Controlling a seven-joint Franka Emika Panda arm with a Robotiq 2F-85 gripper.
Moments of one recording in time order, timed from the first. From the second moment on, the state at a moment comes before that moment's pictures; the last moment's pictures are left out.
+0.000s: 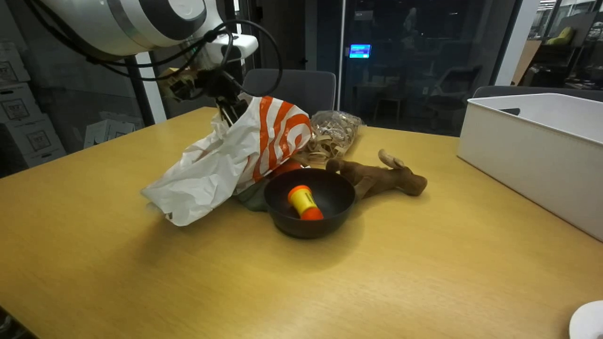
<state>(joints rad) 0.00 -0.02 0.04 -2.36 -0.23 2.57 0.70</state>
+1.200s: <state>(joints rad) -0.19 -0.38 -0.17 -2.42 0.27 2.15 0.24</state>
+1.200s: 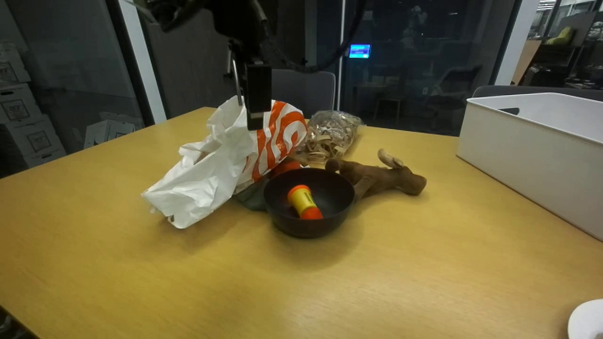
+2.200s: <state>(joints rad) -0.22 -0.04 -0.09 -2.39 -0.12 2.43 0.91</state>
